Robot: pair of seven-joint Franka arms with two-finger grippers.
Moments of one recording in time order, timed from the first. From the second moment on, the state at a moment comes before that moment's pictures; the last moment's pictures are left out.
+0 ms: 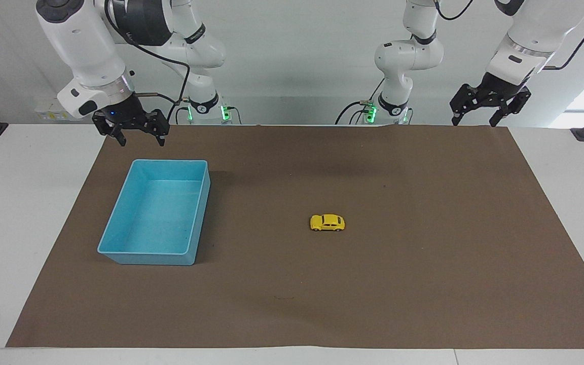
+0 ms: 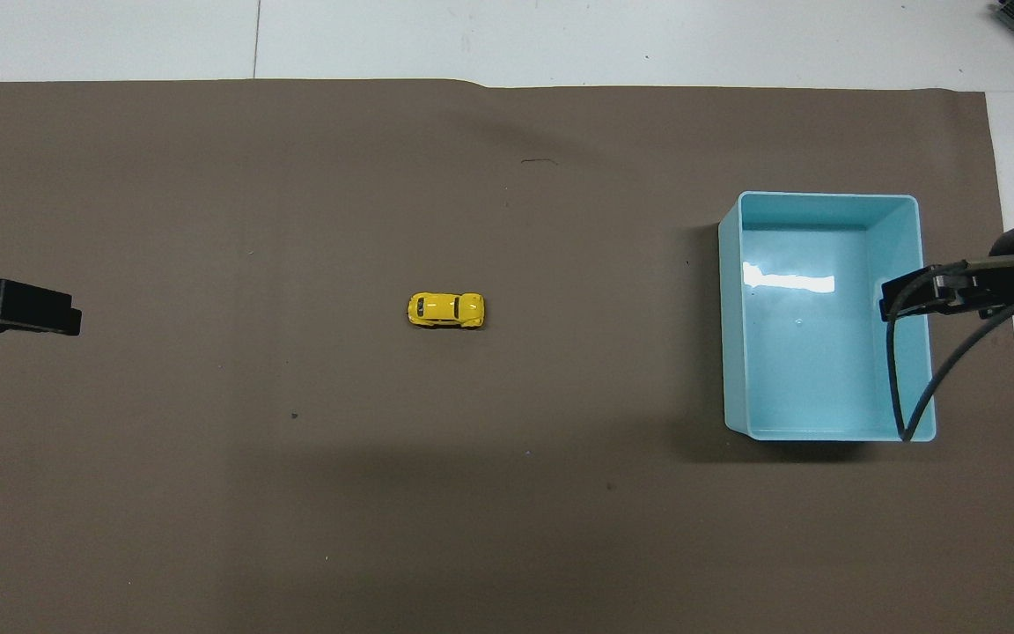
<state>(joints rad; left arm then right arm) 0.05 -0.10 -0.12 -1.60 -0.04 1.51 -0.01 -0.07 0.00 0.08 -1.63 -0.02 1.57 0.01</state>
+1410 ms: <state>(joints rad) 0.05 -0.10 -0.13 -1.62 -0.04 1.51 -0.01 -0.07 0.00 0.08 -1.63 -0.02 1.57 0.01</state>
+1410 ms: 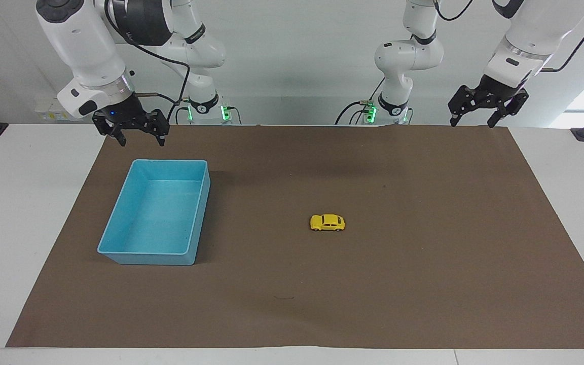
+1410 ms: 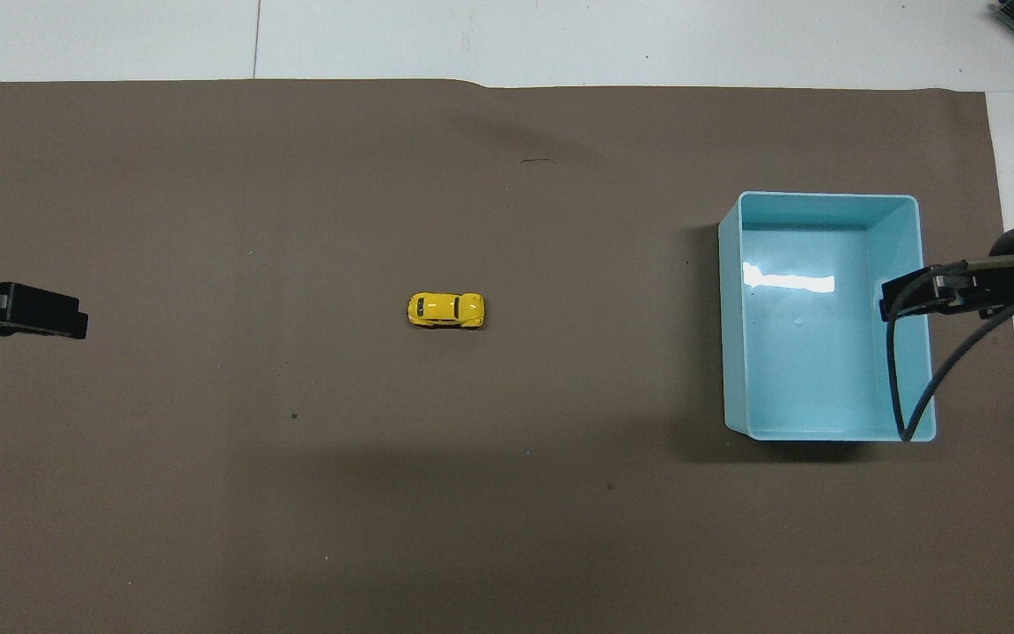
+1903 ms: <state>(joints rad) 0.05 -0.09 -0.13 -1.64 -0.04 1.51 -0.04 -0.07 0.00 0.08 -1.63 -0.02 1.57 0.01</state>
